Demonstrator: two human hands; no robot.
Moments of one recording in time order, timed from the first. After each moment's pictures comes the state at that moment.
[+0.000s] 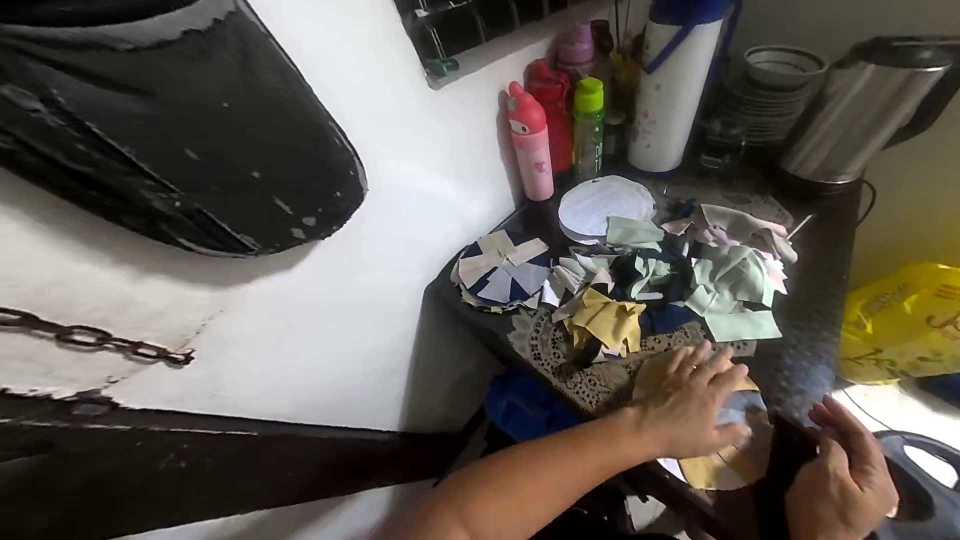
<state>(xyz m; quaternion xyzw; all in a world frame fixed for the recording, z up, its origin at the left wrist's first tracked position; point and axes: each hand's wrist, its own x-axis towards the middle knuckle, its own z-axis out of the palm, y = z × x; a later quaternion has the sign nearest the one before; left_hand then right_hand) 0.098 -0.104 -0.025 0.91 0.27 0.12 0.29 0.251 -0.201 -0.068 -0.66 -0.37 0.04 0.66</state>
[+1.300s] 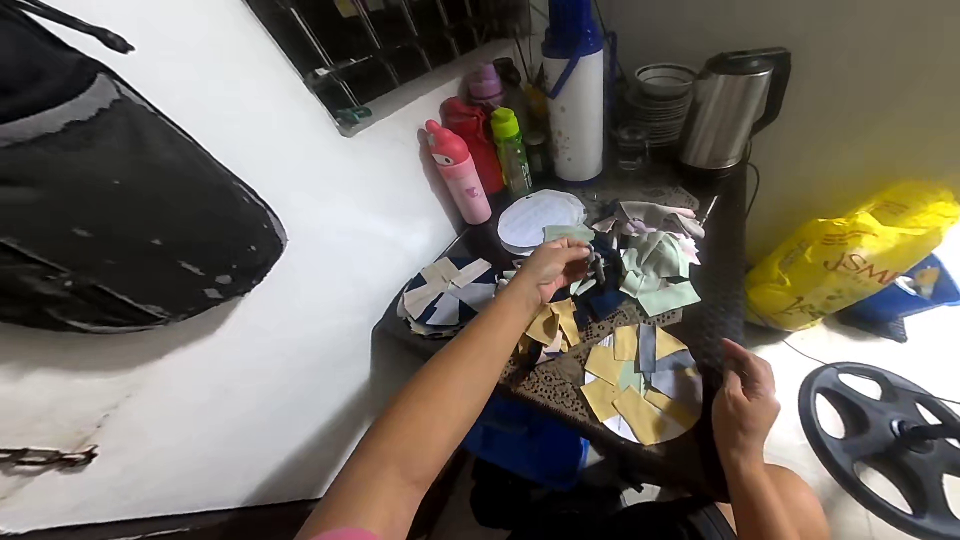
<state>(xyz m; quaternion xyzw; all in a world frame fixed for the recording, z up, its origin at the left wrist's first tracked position) 0.060 0.019 0.059 0.54 0.43 0.31 0.65 0.246 -0.199 -0.070 -0.70 -0.37 -0.01 0.61</state>
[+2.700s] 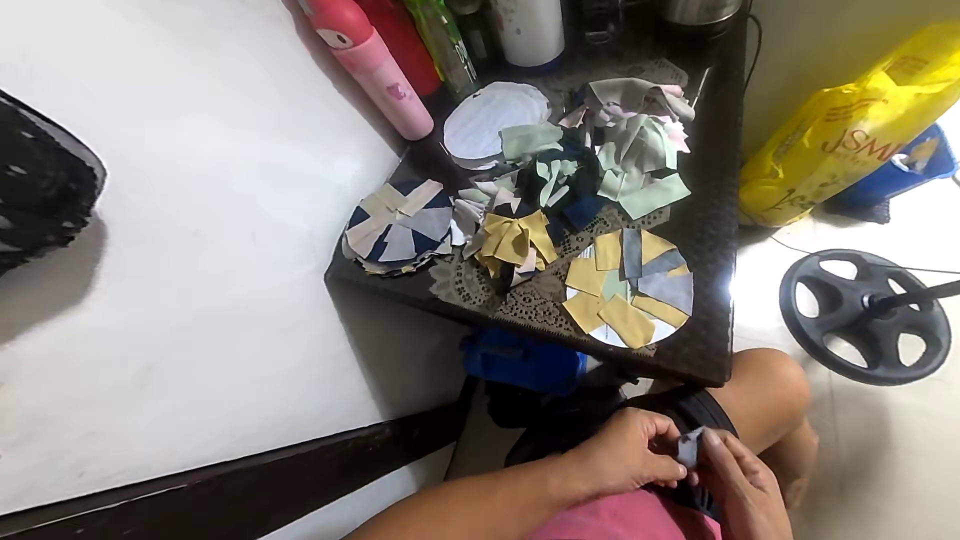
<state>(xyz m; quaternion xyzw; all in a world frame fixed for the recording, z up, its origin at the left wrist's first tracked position) 0.035 -0.240 -0.057 0.59 0.26 -0.06 0.76 0.147 -0.378 -0.083 -0.61 -0.14 0.43 0.65</state>
